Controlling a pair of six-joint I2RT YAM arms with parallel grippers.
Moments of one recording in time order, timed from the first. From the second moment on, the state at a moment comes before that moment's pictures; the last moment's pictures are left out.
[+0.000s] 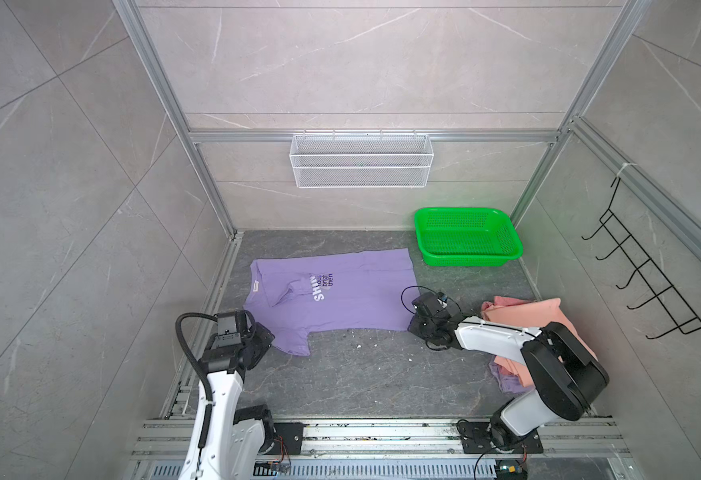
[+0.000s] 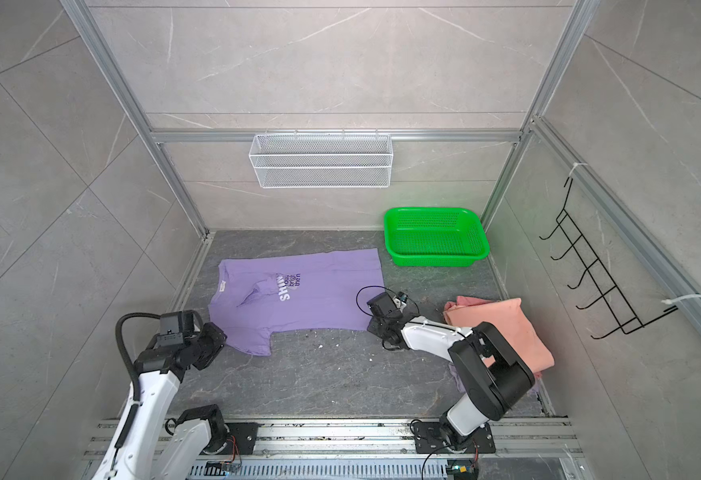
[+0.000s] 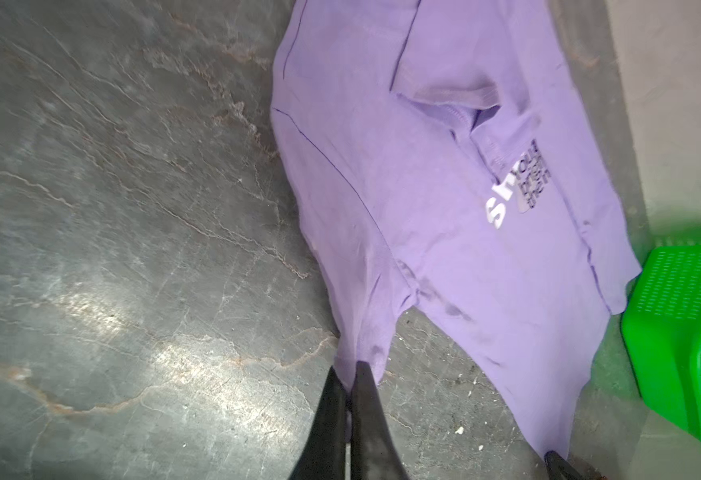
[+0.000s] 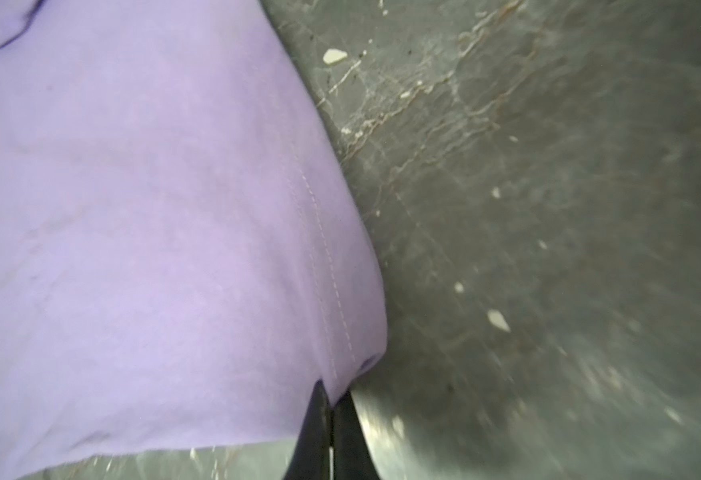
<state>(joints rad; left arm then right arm) 0.14 0.74 0.64 -0.83 0.14 -0.76 0.59 1.54 0.74 -0.24 0.18 1.00</state>
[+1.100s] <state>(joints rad) 0.14 1.47 1.18 -0.60 0.17 -0.56 0.37 1.87 1.30 -0.37 0.05 0.88</state>
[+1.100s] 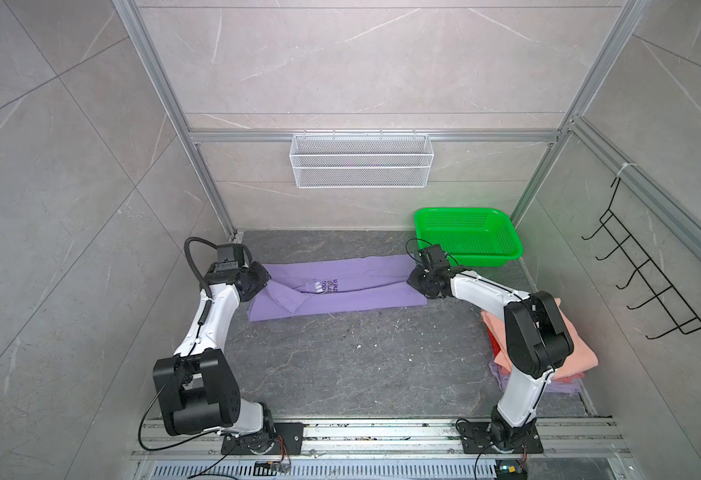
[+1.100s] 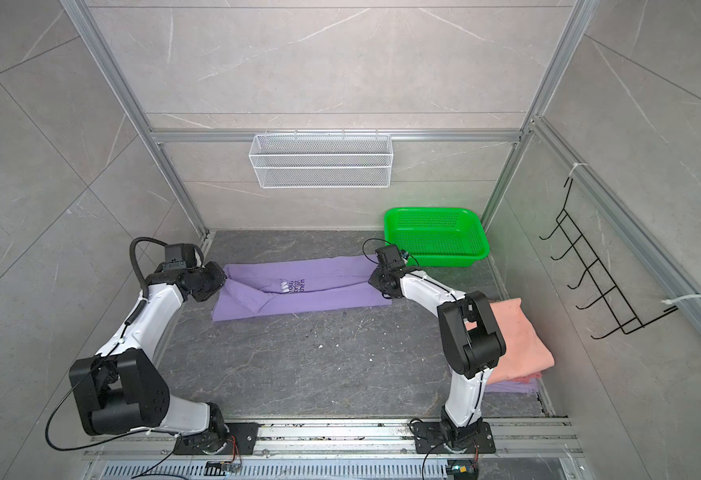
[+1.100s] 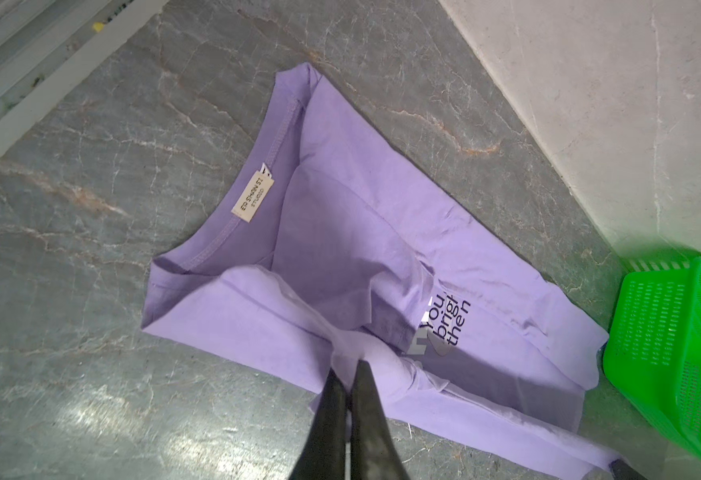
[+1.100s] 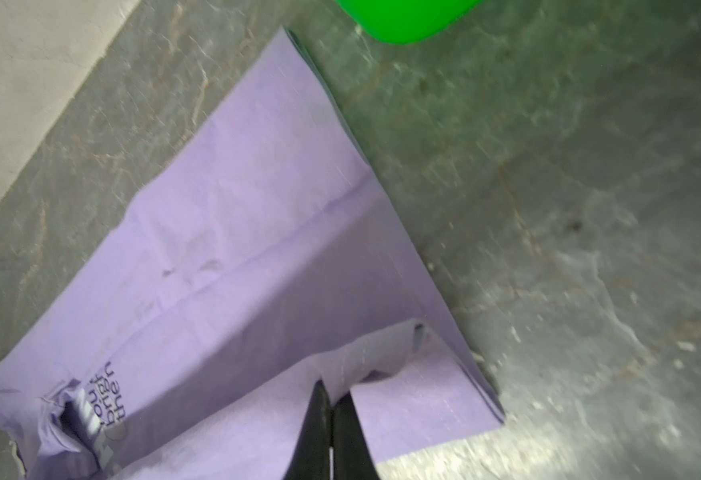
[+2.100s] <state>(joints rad) 0.20 1.91 1.62 -0.61 0.20 -0.46 0.31 1.97 1.39 -0.25 0.03 0.85</state>
